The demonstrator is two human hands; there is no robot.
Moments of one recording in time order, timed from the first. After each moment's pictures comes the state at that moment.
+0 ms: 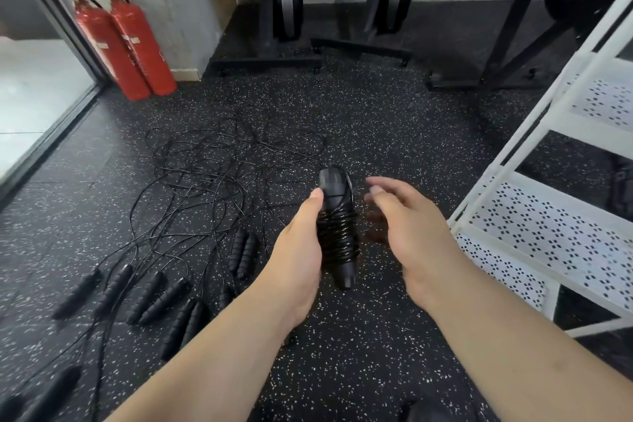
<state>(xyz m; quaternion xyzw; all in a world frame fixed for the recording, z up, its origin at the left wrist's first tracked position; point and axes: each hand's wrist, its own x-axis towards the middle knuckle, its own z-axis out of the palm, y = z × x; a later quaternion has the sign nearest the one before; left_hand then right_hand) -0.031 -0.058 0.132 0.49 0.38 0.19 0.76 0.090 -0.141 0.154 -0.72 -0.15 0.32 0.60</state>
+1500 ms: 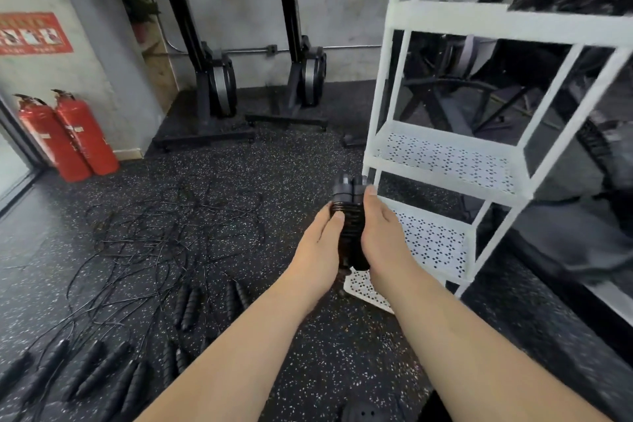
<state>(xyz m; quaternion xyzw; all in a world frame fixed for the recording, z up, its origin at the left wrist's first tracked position) 0.027 -0.219 0.216 0.67 0.24 0.19 0.68 0.108 -0.291 0.230 -0.67 -0.08 0.22 0.70</state>
